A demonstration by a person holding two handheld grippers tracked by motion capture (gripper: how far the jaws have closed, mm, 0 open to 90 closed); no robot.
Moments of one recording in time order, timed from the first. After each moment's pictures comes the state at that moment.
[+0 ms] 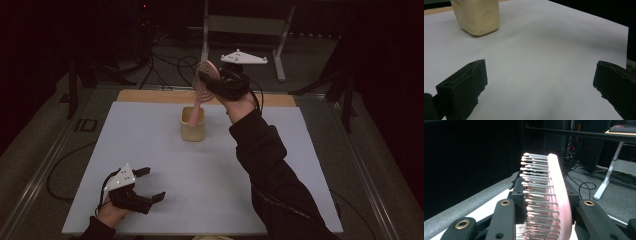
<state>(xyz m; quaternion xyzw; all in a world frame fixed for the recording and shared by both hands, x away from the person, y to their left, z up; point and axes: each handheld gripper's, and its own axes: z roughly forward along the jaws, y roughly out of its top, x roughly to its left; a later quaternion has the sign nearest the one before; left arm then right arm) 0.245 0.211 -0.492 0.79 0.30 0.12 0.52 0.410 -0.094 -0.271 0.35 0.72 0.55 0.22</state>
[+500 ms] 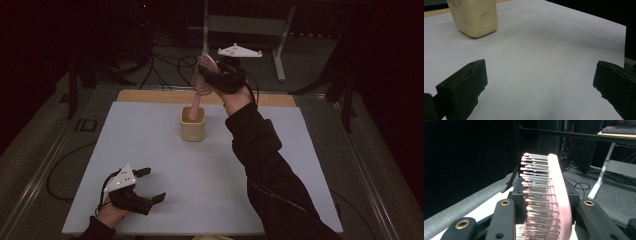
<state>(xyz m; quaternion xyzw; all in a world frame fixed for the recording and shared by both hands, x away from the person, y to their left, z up) 0.244 0.210 -0.491 0.79 0.29 0.12 0.52 0.433 -0.087 -0.273 0.37 0.72 0.54 0.24</state>
